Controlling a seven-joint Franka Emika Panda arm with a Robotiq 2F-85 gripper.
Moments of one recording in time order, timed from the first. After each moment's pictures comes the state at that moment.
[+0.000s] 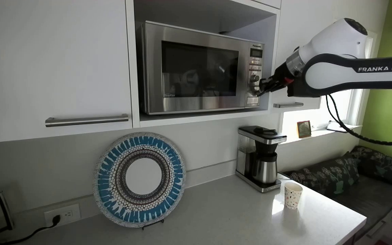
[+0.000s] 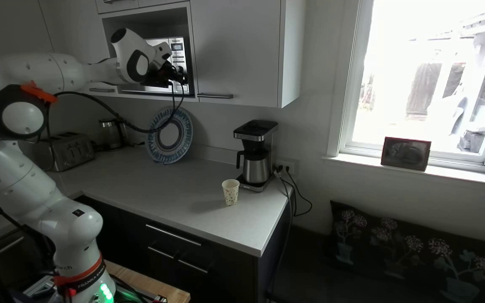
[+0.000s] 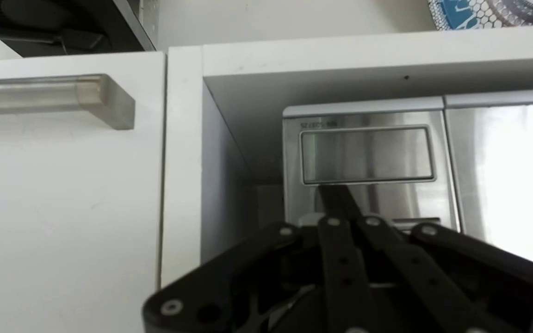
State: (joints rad) arm -0.04 -0.39 0.02 -1.94 -0.09 2.59 0.13
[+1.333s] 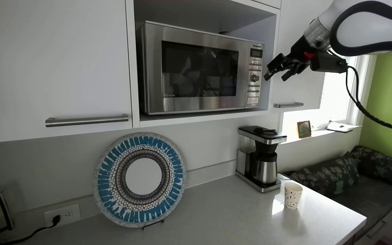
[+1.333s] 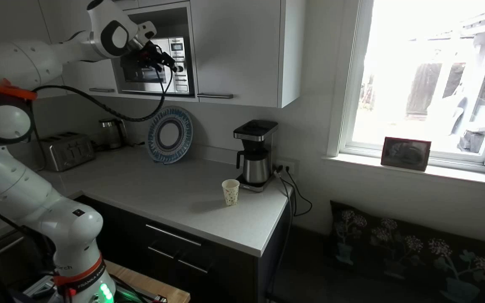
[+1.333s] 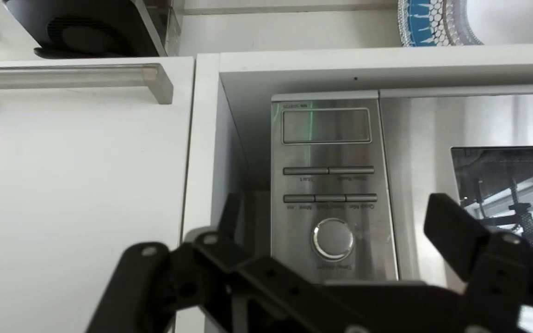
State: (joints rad) arm -0.03 -0.48 0.04 -1.77 -0.10 2.20 0.12
